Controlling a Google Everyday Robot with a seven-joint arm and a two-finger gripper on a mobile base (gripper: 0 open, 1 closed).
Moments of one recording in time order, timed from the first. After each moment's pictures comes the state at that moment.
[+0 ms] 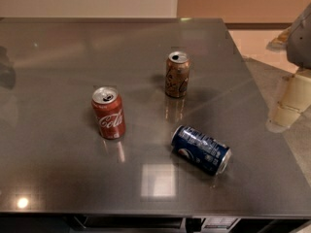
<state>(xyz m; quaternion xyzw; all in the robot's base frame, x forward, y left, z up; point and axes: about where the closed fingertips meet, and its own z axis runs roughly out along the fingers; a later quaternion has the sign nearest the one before) 0.438 -0.217 0.976 -0.60 0.78 -0.03 0.16</state>
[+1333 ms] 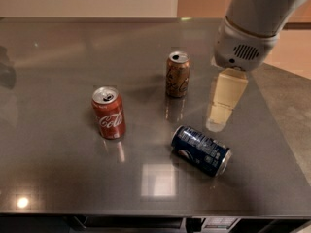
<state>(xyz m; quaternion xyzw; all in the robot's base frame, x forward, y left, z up) 0.451 -0.126 0.945 -0.62 0.78 0.03 0.08</state>
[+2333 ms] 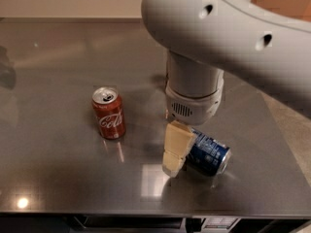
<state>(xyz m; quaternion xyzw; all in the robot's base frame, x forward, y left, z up) 0.399 -0.081 0.875 -0.47 0.88 -0.05 -0.01</state>
